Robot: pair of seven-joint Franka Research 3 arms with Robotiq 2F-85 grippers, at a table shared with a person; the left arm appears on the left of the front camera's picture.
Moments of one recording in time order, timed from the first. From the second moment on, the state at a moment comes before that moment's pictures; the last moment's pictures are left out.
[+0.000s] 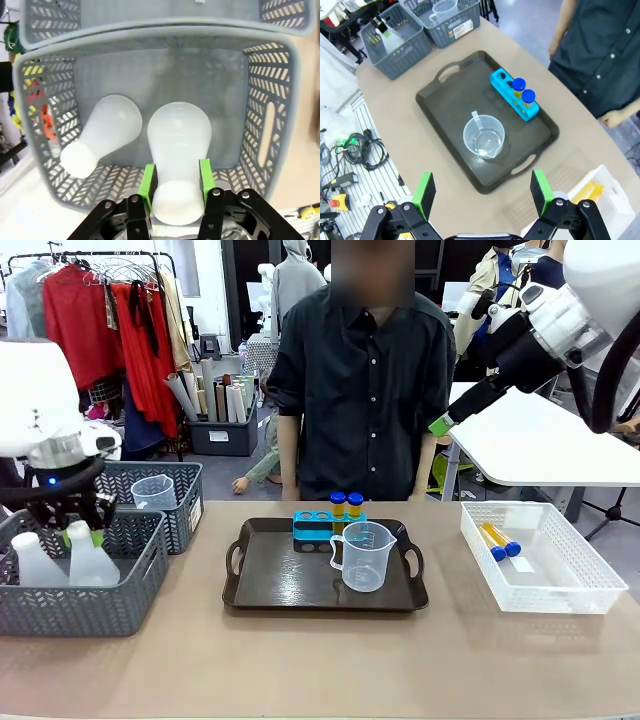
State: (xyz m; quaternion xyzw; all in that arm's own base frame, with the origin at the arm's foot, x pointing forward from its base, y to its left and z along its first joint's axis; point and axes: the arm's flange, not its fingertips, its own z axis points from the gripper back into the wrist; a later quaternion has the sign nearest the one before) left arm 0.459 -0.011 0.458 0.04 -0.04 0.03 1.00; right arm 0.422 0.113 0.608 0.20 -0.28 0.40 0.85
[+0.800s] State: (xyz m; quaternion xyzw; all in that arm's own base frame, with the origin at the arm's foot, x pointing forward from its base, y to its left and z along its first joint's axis) left arm 0.431 -0.060 0.669 0.05 -0.17 -0.07 0.98; right arm 0.422 0.113 0.608 0.20 -0.28 0.40 0.85
